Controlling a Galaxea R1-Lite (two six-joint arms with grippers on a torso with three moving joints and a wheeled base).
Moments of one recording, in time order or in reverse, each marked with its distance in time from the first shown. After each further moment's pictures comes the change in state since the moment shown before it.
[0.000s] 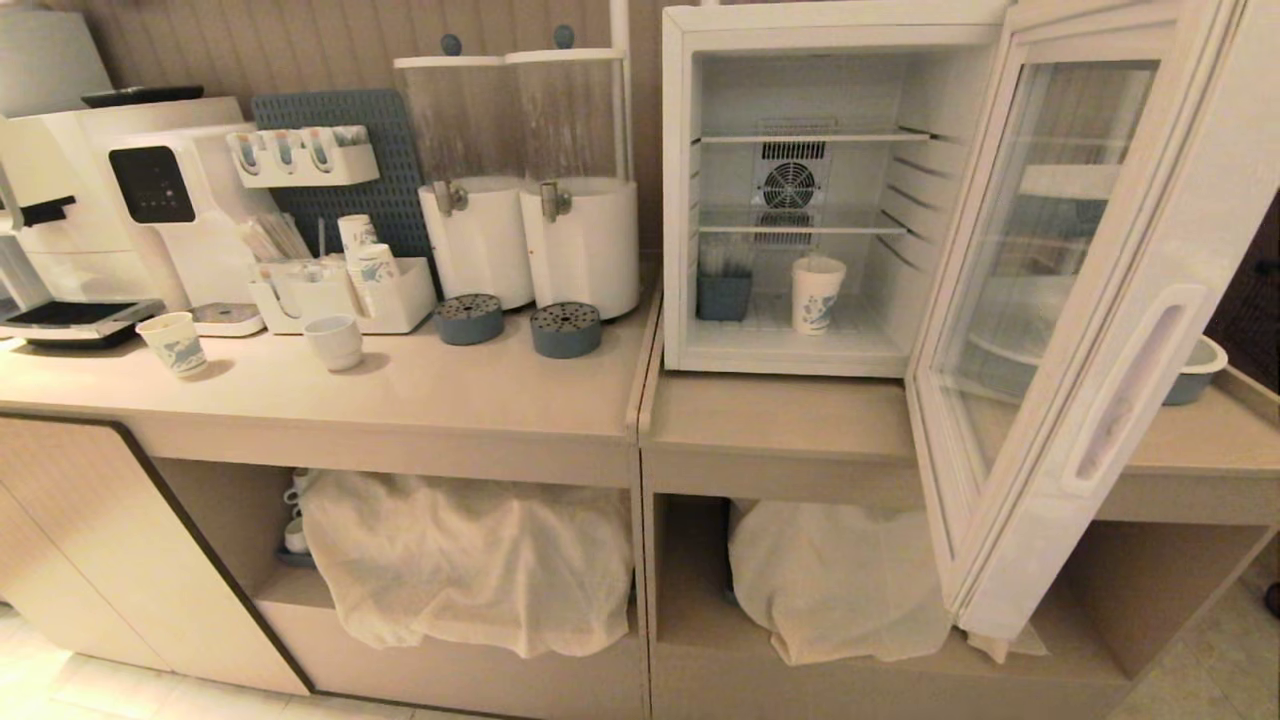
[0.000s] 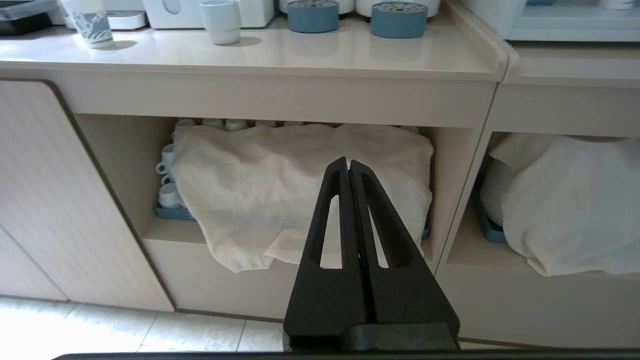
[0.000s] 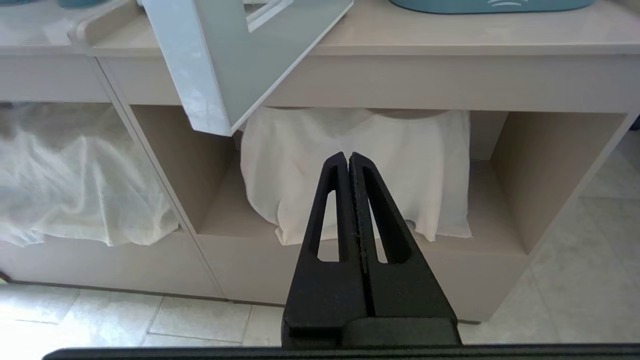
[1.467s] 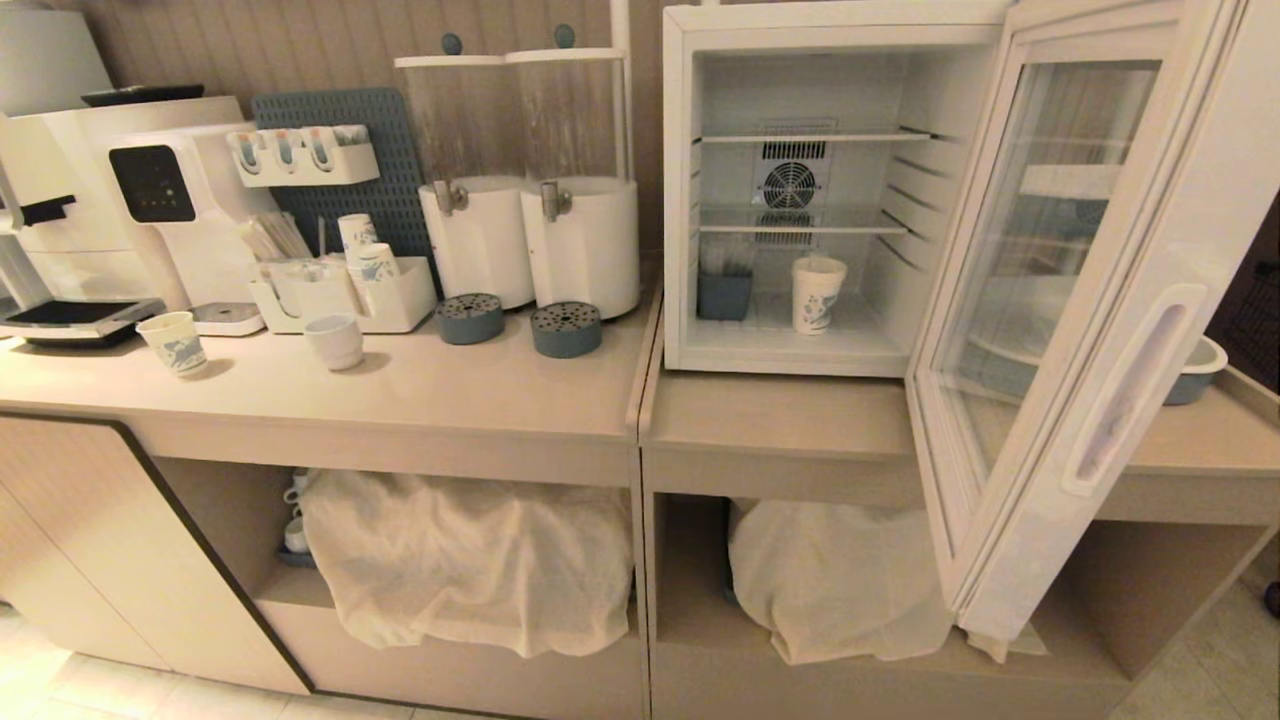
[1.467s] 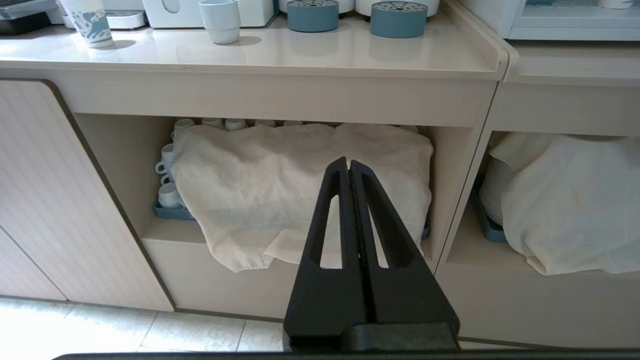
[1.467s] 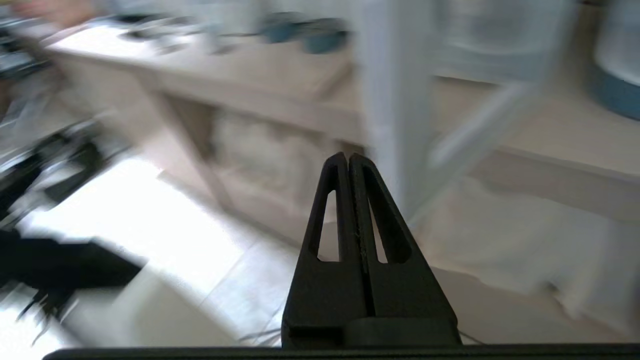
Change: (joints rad) left arm 0.000 0.000 0.000 0.000 -0.001 0.001; right arm 0.663 0.525 -0.956 0.464 -0.153 0.178
